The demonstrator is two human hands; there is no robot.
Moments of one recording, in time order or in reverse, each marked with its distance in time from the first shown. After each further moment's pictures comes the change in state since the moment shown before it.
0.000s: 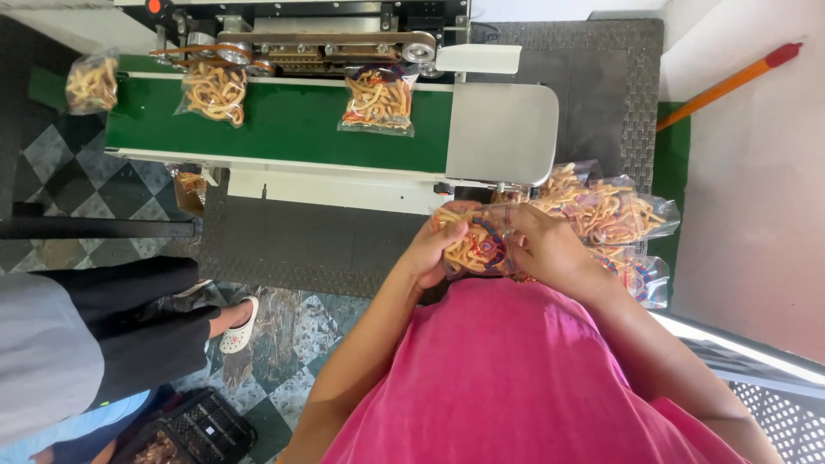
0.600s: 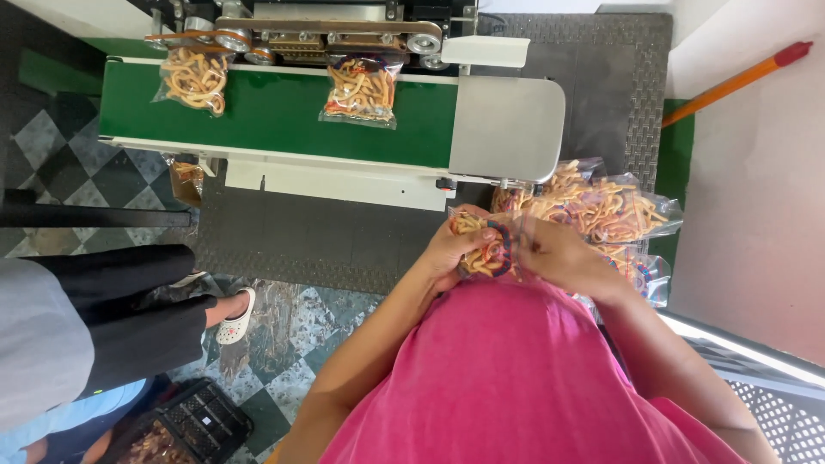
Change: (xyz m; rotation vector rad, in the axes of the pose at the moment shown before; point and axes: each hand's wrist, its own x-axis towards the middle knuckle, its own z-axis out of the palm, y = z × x) left_hand -0.001 -0.027 0.006 -0.056 0.126 -0.061; right_hand -0.006 -0.011 -0.027 0.380 -0.309 0.345
